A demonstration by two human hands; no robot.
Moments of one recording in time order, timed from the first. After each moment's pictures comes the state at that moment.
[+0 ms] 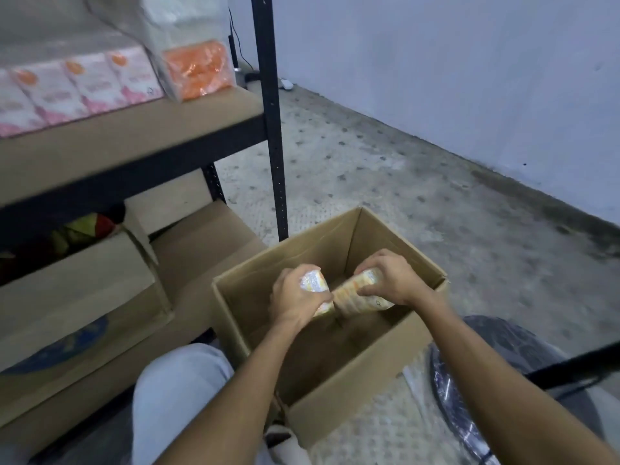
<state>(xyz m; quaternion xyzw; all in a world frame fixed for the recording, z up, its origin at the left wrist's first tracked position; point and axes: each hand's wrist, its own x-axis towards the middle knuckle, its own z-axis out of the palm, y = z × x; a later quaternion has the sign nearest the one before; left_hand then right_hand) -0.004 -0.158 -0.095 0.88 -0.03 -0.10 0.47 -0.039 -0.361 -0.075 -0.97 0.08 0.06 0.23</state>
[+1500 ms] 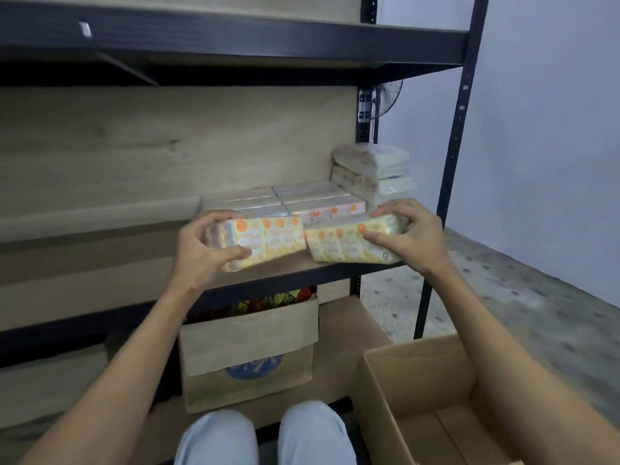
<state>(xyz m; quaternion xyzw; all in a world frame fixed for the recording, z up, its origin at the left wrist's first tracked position) -0.054 0.222 0.195 0.76 -0.15 0.30 0.56 -0.014 -0.110 0.201 -0.79 -0.21 -0.34 0.45</state>
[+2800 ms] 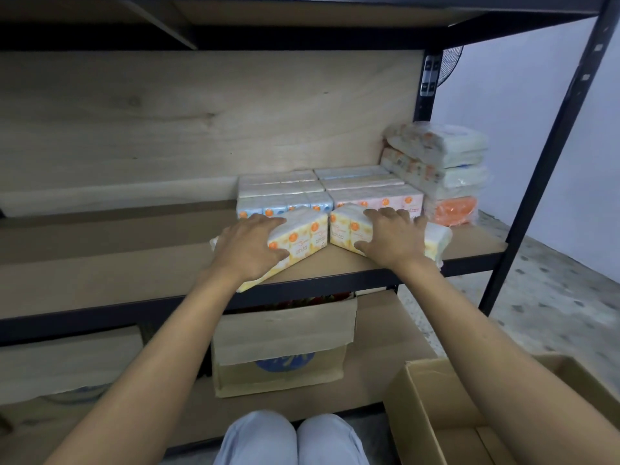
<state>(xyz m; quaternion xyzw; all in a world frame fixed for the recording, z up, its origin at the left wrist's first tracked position) 0.013 0.244 0.184 0.98 0.00 0.18 0.09 0.086 0.004 0.175 -0.97 -0.10 -0.20 0.05</state>
